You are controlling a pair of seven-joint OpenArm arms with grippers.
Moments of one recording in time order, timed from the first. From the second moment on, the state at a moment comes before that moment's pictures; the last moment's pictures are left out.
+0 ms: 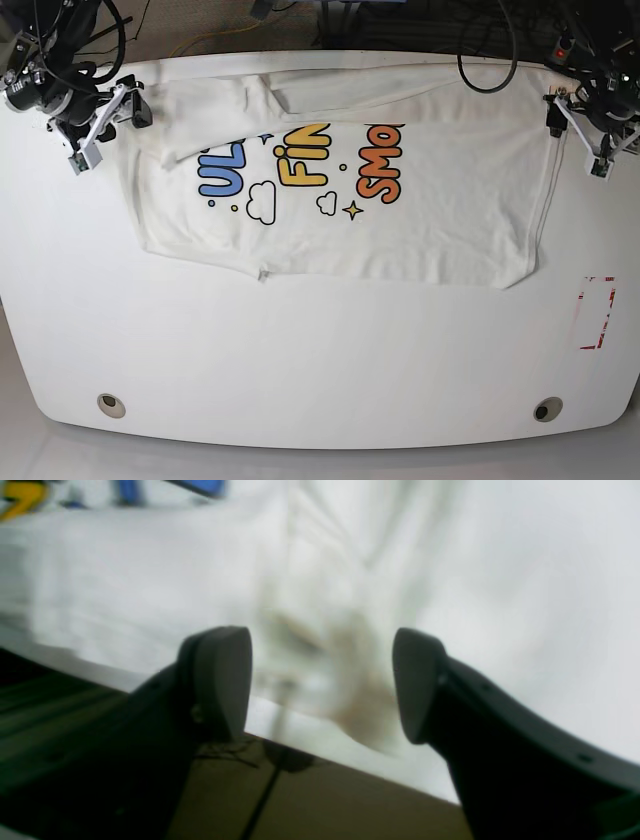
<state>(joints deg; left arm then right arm) 17.7 -14.0 -40.1 107.7 -12.1 -42.9 62.5 -20.3 18.8 38.1 105.5 47.9 41.0 -81.2</state>
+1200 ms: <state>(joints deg) 16.3 -11.9 -33.0 110.0 -12.8 -43.0 63.2 -15.7 8.6 34.1 97.2 47.1 40.9 -82.7</state>
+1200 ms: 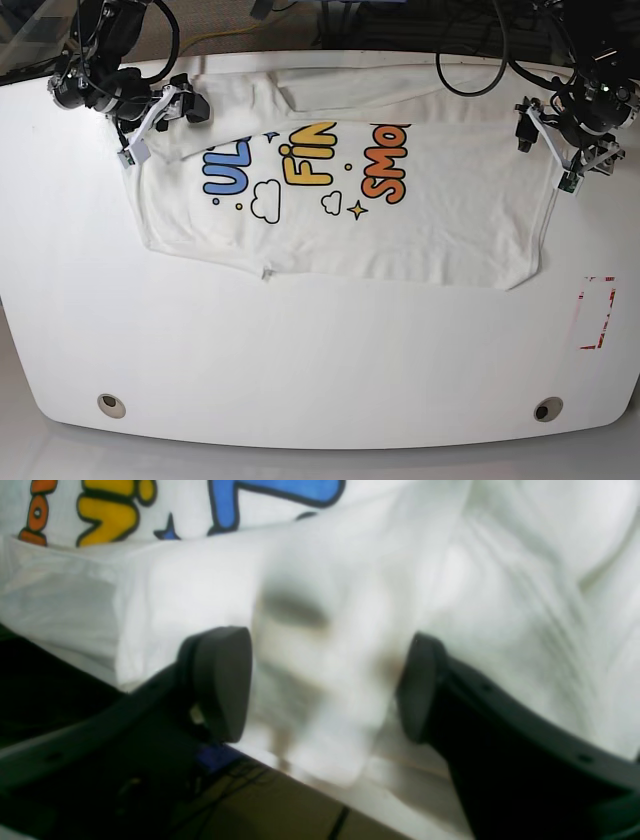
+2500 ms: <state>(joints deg) 17.0 -12.5 -33.1 109.8 -12.1 -43.0 63.2 -6.7 13.2 30.2 95.5 48.9 40.9 -82.7</state>
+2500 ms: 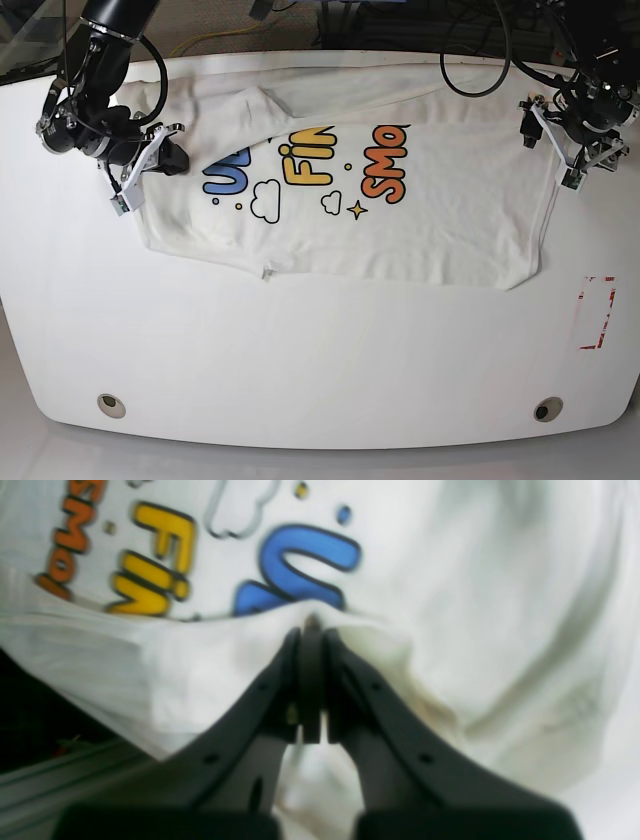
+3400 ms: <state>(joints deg) 14.7 -12.1 -26.3 107.1 -12.1 -43.0 63.4 4.5 20.1 34.0 84.0 29.7 40.7 -72.9</state>
